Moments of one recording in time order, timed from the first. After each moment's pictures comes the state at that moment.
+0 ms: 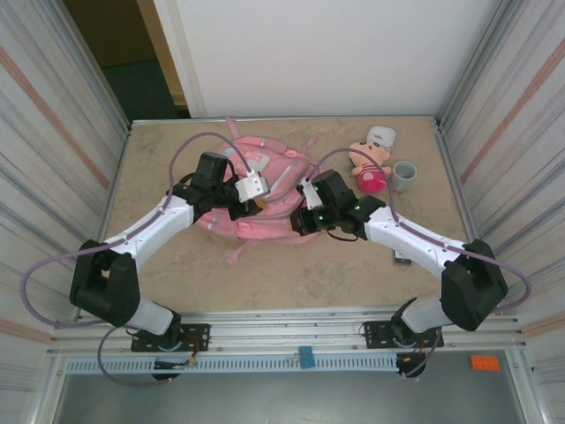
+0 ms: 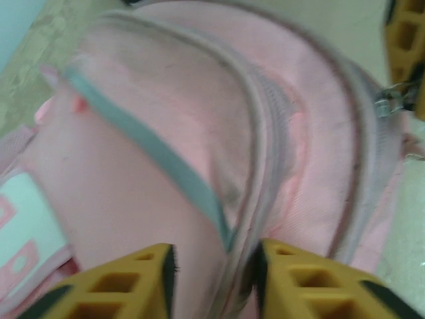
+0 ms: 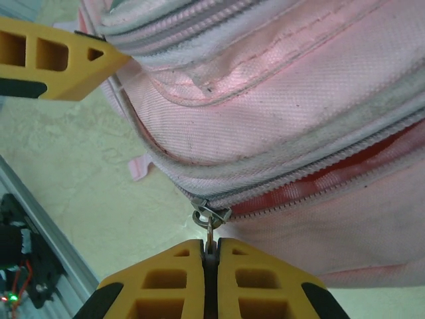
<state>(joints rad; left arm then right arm) -0.42 1.47 1.06 -0.38 0.44 0.74 0.71 1.42 1.01 -0.42 -0.30 0.44</state>
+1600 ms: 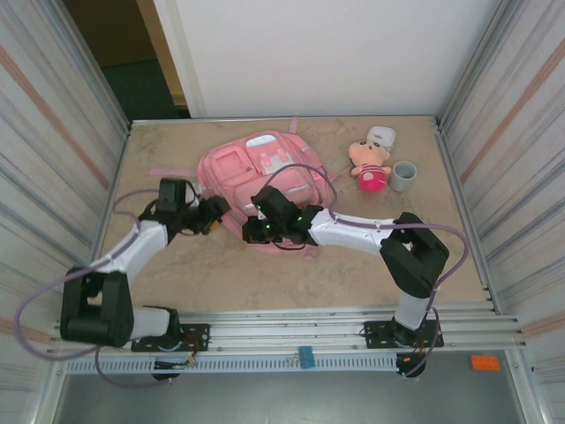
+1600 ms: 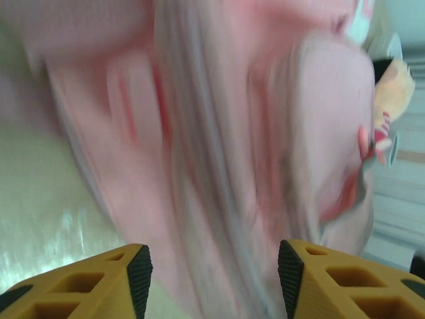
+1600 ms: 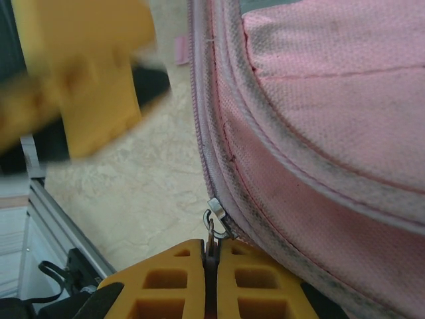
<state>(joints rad) -0.17 1.26 0.69 -0.28 0.53 -0.85 0.97 1.79 1.22 -0.20 -0.21 0.86</state>
